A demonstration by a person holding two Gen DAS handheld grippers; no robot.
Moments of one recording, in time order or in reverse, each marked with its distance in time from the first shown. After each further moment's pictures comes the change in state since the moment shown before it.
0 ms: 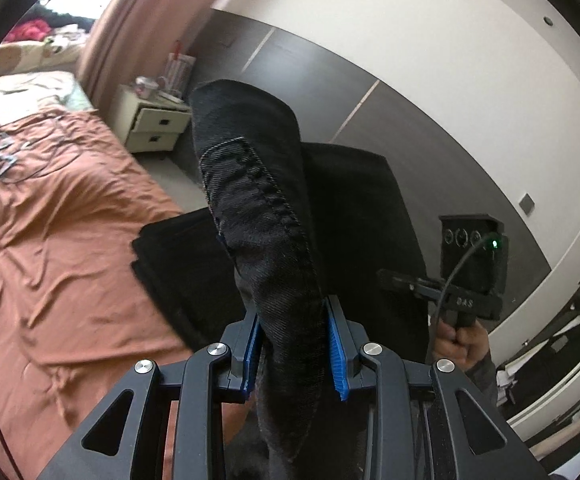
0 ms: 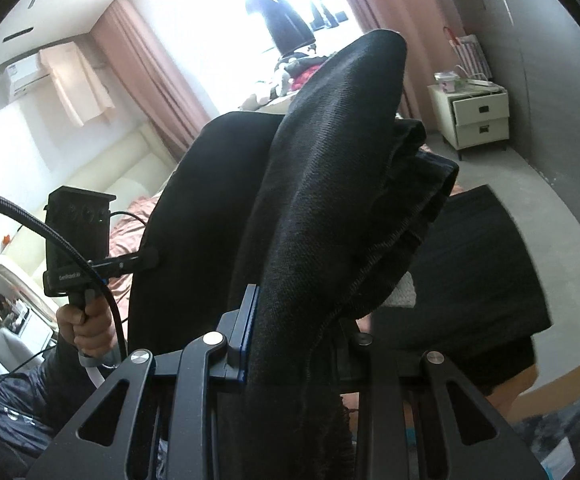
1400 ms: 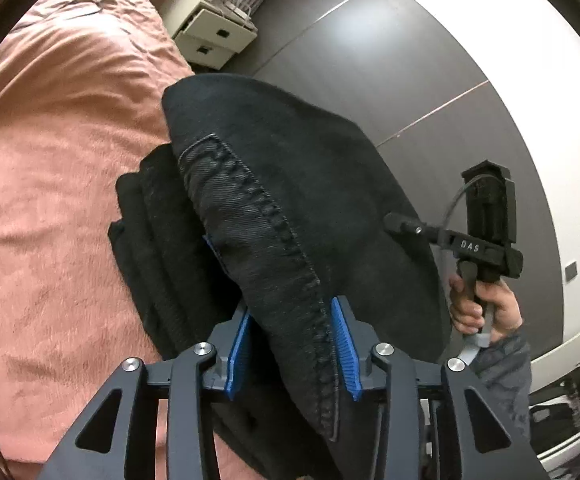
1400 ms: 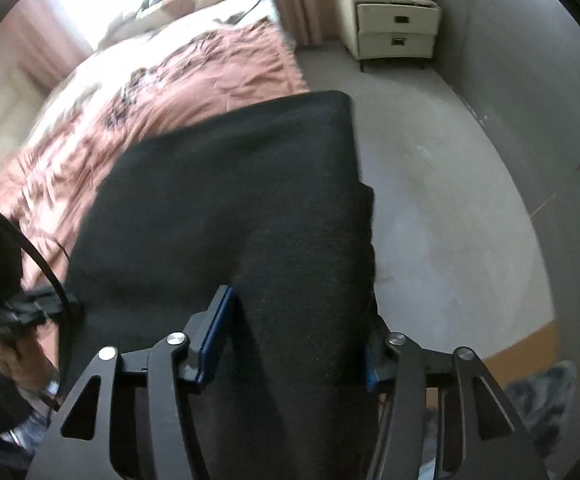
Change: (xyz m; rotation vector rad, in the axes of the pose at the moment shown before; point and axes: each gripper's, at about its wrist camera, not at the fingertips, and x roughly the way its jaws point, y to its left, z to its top) left arm 0.197 0.146 -0.008 -0.313 0.158 0.015; right arm 0.052 0.018 -0.004 0.100 0.345 -0.365
